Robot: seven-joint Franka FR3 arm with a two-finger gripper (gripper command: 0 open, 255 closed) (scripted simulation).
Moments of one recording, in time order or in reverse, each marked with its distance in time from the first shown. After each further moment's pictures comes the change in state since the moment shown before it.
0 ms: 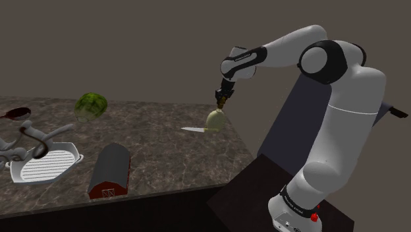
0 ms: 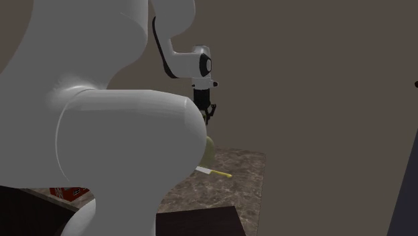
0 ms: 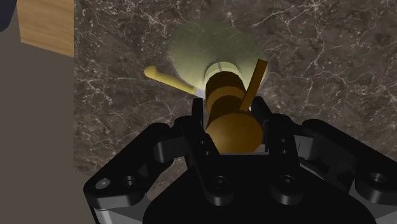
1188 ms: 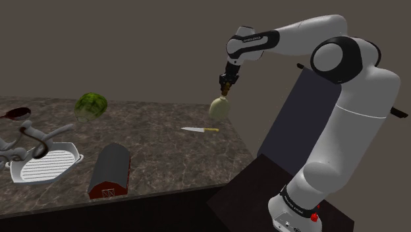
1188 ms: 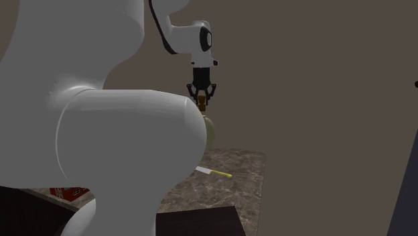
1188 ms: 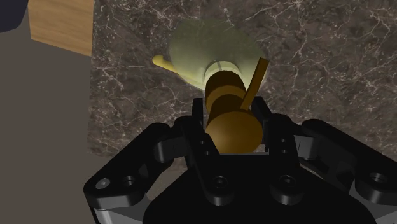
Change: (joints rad) arm 0.006 -0.094 -0.009 0.125 -0.030 -0.216 0.022
